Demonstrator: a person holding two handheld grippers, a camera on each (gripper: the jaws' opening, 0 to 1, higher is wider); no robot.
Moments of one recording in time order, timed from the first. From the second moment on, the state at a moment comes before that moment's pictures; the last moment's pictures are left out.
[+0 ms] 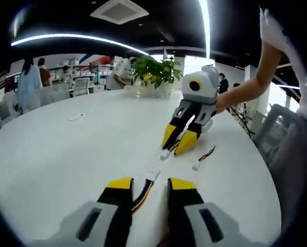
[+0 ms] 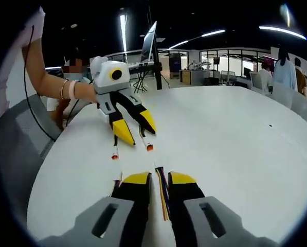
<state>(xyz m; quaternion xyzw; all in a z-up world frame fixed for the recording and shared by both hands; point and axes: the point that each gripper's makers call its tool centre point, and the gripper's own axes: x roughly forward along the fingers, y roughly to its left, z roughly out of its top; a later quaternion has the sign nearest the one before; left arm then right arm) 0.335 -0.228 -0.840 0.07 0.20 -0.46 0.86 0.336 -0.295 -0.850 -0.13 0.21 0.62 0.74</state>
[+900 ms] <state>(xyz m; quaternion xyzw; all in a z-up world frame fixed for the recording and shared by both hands) 0.337 -0.234 -0.841 0.12 0.16 -0.49 0.85 0.340 -0.287 -0.851 -0.14 0.19 0.64 0.73</state>
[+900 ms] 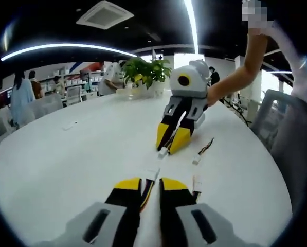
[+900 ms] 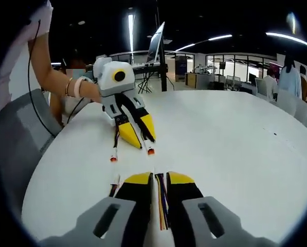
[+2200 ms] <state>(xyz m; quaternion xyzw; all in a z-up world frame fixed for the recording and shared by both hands) 0.332 -0.242 -0.842 0.13 0.15 -0.53 0.82 0.319 -0.272 -0.839 -0.14 0.17 0.66 0.72</state>
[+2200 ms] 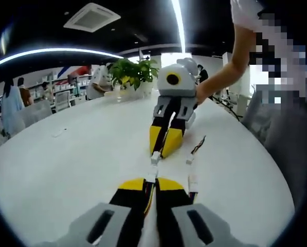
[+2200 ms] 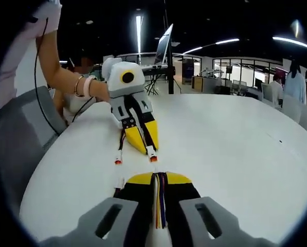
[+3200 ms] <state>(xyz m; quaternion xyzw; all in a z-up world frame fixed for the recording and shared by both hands) 0.327 -0.251 -0.825 0.12 0.15 -0.56 0.81 0.322 -0.268 -0.834 -0.13 0.16 0.69 0.69</state>
